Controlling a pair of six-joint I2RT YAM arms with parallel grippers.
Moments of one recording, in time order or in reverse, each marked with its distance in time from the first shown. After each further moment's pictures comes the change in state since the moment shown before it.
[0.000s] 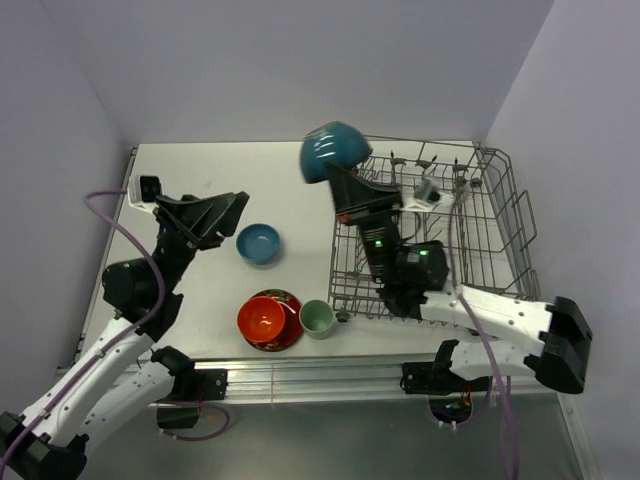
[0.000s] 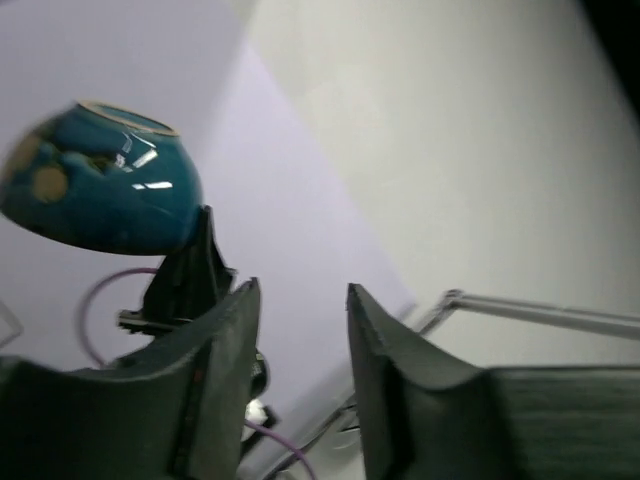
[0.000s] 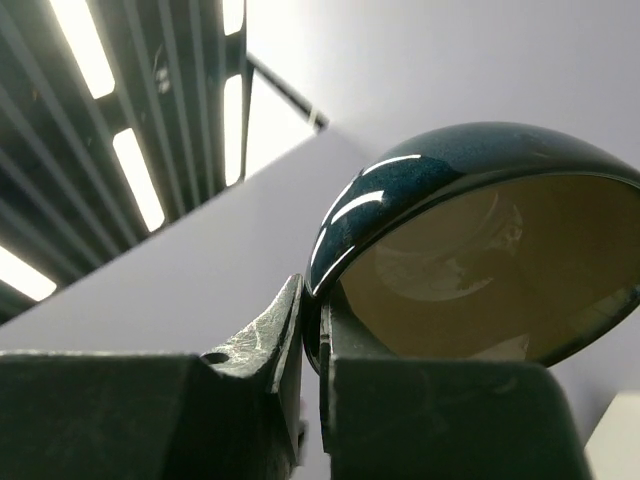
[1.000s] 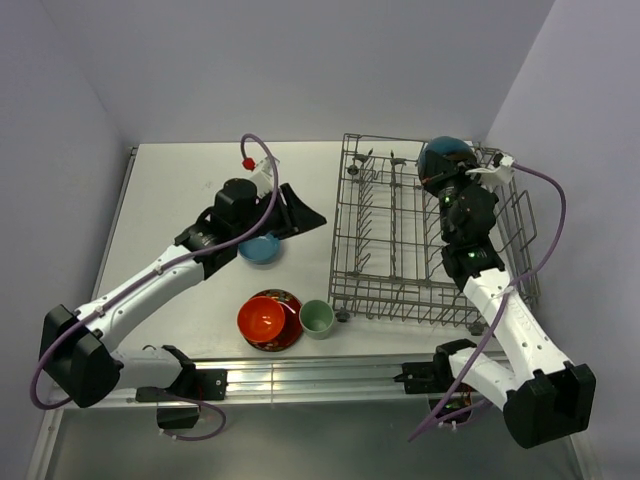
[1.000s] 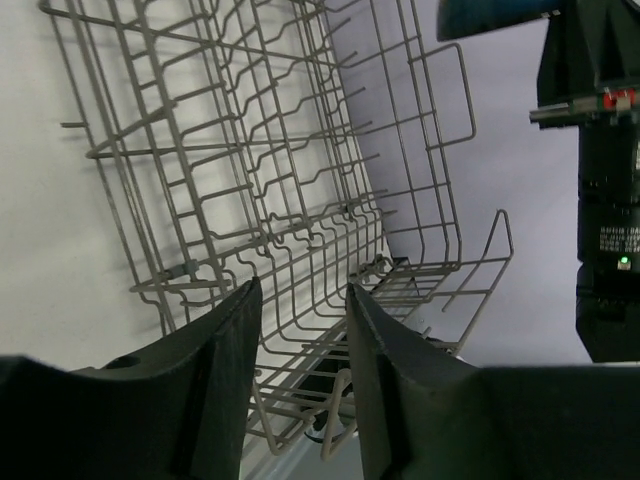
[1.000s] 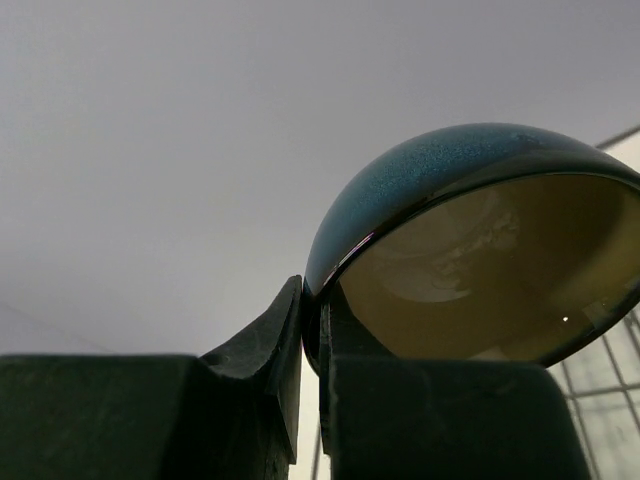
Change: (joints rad) left arm -0.100 0.552 0.417 -0.950 0.063 0.729; right arm -0.827 -0.219 -0.073 -0.822 -0.168 0.084
